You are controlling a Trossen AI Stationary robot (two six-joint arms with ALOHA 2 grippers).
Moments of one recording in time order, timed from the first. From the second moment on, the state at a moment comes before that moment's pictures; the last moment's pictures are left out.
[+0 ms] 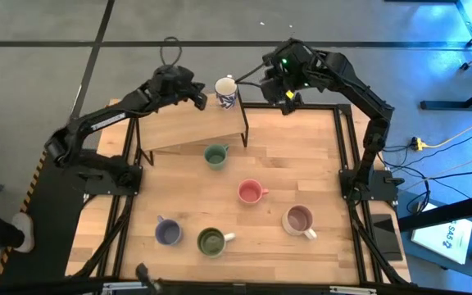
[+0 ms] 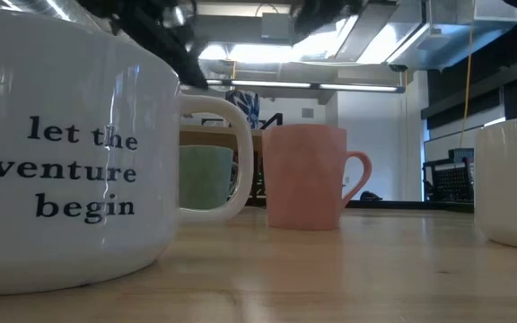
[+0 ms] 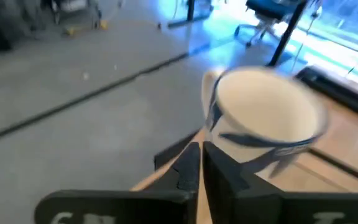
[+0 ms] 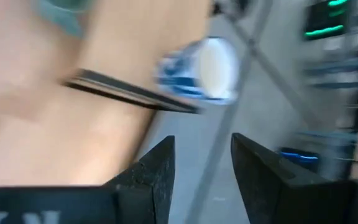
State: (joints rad) left arm 0.72 1.26 1.04 -0.17 -0.07 -0.14; right arm -0.42 1.84 2.36 -1.34 0.06 -1.07
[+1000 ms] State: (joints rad) left arm 0.44 0.76 1.05 -0.23 0.31 -0.15; right arm 0.25 1.81 1.87 -1.36 0.12 -0.51
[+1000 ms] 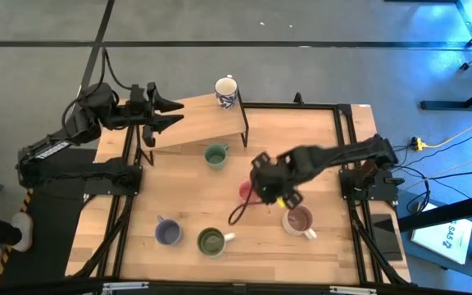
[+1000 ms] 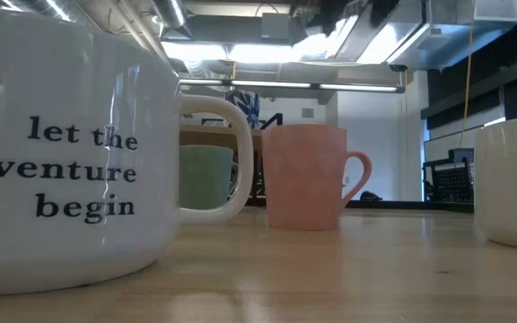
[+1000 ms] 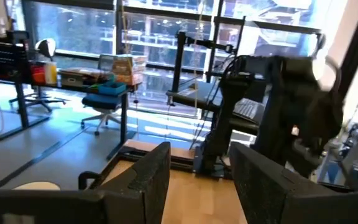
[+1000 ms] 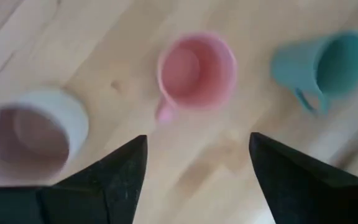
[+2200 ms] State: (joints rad) left arm 0.43 0.70 1.05 -0.32 0.30 -0.18; right arm 0.27 1.87 1.34 -0.74 0.10 -0.48
